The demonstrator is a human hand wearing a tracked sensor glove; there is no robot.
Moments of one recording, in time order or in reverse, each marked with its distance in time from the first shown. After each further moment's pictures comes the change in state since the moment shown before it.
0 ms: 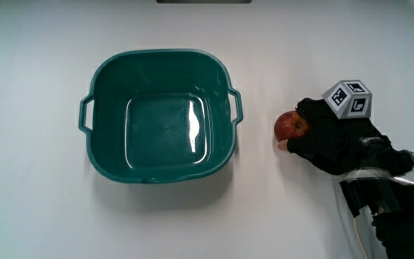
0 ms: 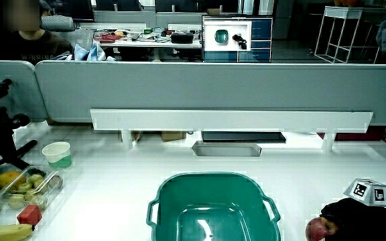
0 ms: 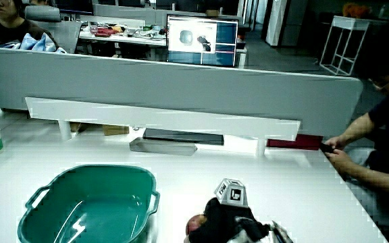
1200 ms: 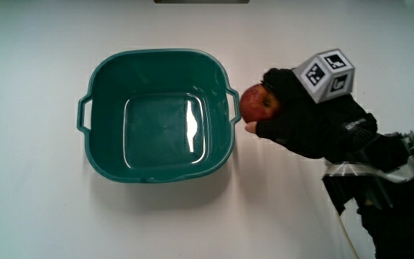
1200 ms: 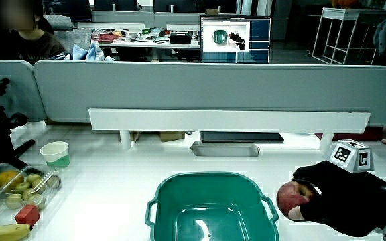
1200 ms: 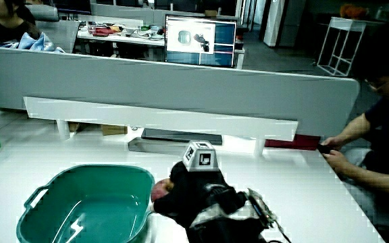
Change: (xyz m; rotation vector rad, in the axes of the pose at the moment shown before) arm -0.081 -0.029 0.061 0.121 0.043 0.223
